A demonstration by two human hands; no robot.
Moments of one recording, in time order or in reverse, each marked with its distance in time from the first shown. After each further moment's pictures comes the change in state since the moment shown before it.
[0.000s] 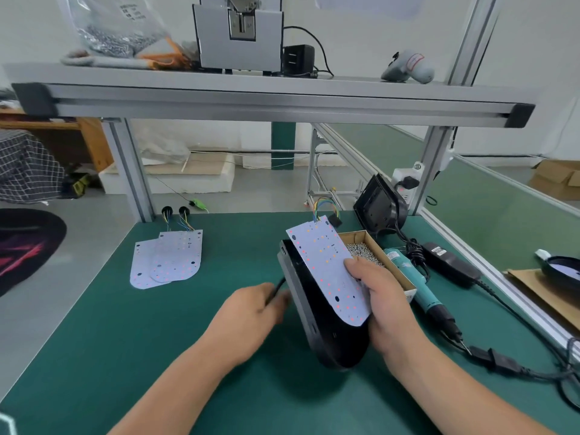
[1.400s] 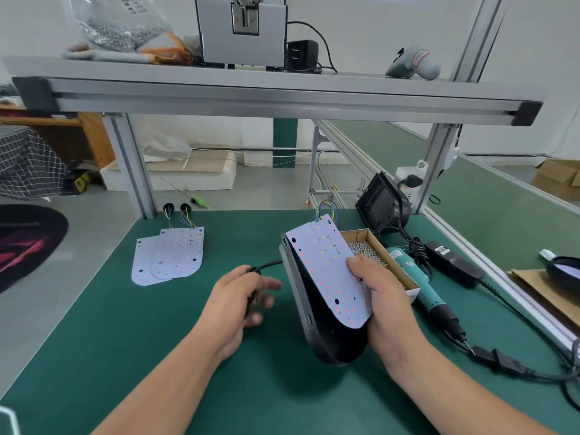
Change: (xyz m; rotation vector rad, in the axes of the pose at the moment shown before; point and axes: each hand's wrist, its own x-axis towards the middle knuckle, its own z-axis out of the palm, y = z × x) left_hand 0.008 0.003 -0.006 -0.922 0.085 -0.287; right_hand 0.001 0.009 0.000 0.004 0.026 0.021
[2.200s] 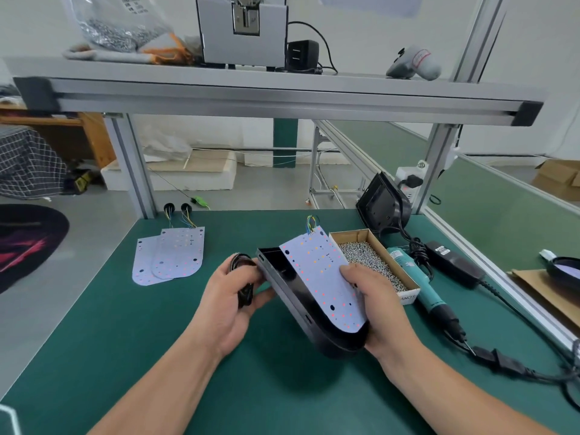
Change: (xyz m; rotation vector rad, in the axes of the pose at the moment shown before) left_hand 0.008 -0.001 -0.002 -0.439 -0.133 0.127; right_hand 0.002 0.008 -0.003 -0.080 0.026 0.033
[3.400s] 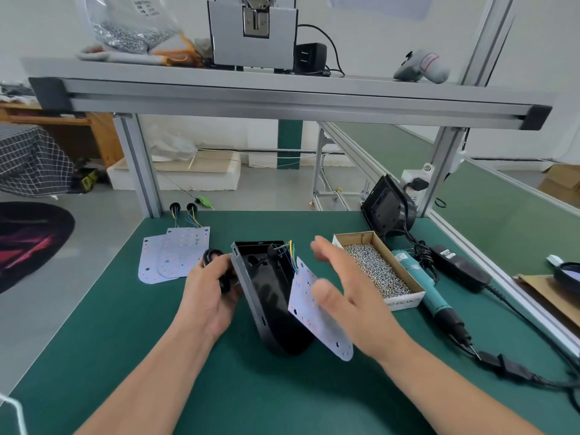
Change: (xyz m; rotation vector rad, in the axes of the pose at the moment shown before) left_hand 0.023 0.013 -0.029 -0.047 0.285 0.092; right_hand -0.020 -0.014 0.025 -0.922 -0.252 -0.443
